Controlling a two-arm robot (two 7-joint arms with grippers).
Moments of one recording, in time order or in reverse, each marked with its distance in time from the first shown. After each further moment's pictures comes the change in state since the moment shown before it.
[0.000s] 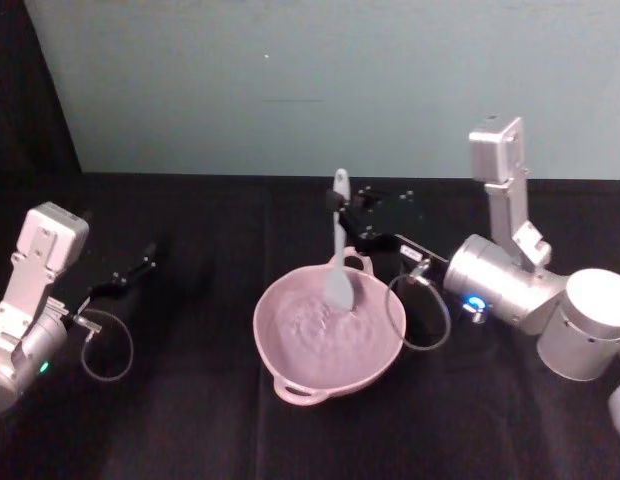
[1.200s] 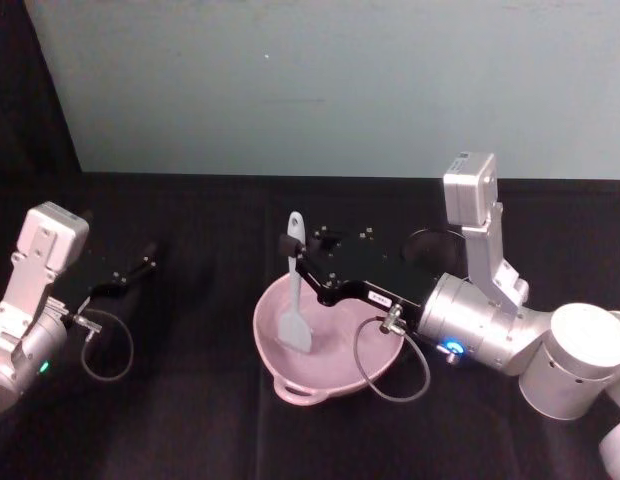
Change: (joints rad) left arm 0.000 0.000 0.000 0.000 0.000 0.000 0.000; right arm -0.091 0.023 -0.044 -0.149 0.012 0.011 0.058
